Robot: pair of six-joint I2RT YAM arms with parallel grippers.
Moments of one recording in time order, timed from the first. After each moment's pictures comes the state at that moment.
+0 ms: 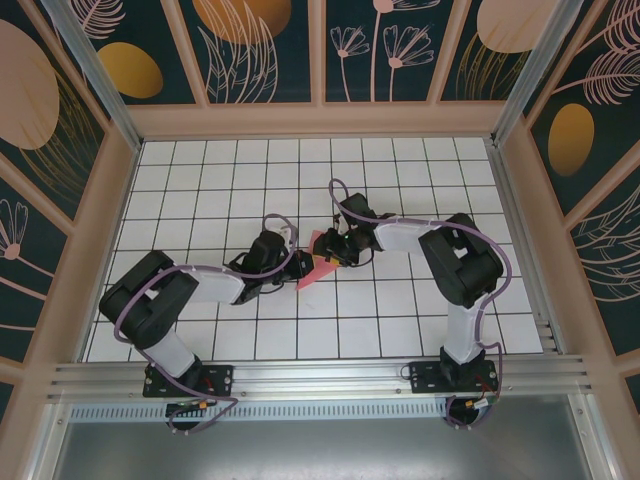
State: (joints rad) left arm -0.69 1.65 0.57 0.46 0.24 -0.81; right arm 0.61 1.92 1.08 -0.22 -0.50 0.81
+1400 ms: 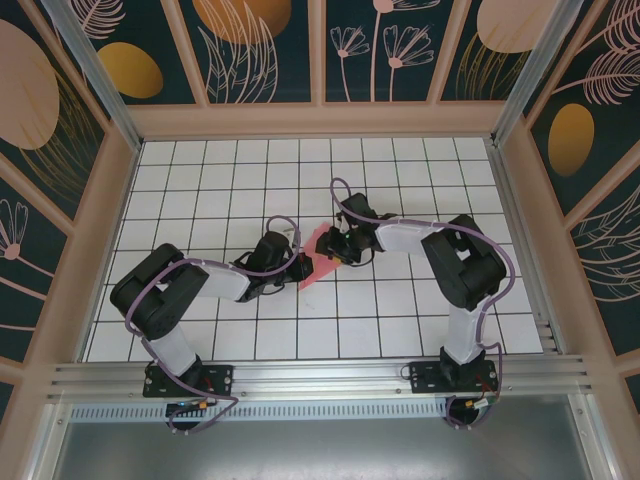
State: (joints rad) left arm -0.69 1.72 0.59 0.43 0.23 -0.78; right arm 0.61 1.89 1.07 -0.22 -0.42 0.82
